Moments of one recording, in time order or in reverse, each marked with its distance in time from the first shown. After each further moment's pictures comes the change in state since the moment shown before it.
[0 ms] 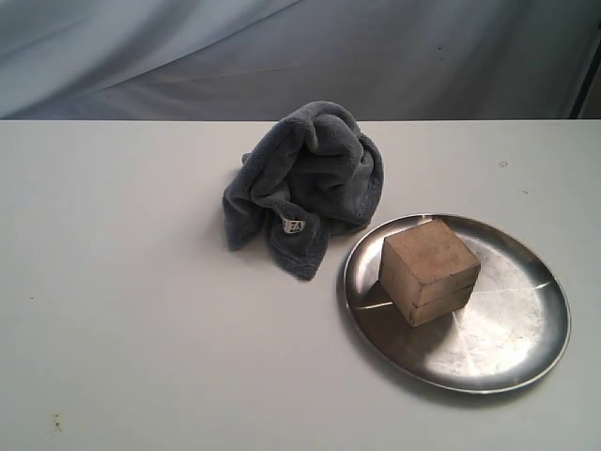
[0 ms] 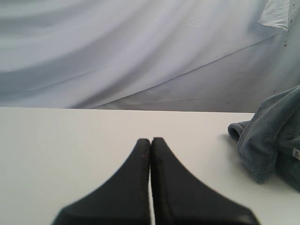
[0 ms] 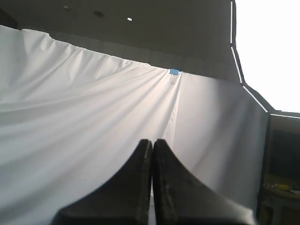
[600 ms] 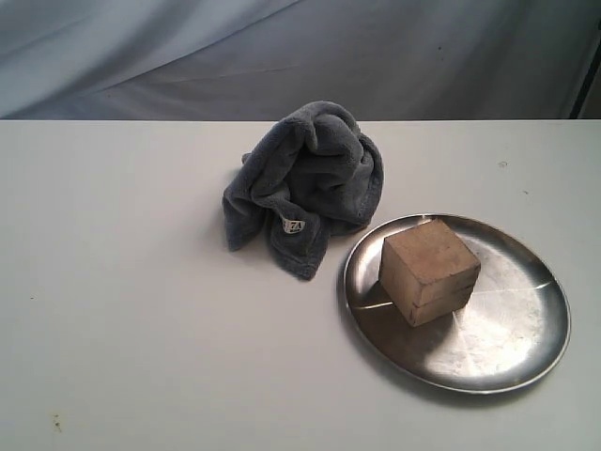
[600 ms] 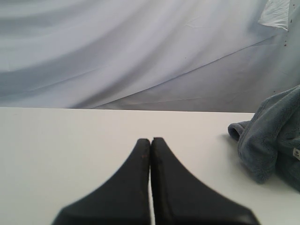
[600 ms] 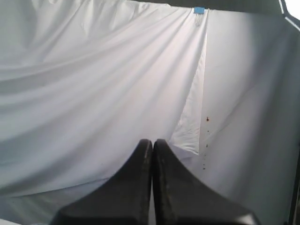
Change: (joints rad) left arm 0.000 0.000 0.000 0.000 0.000 0.000; right arm 0.000 0.369 -0.007 -0.004 -0.159 0.118
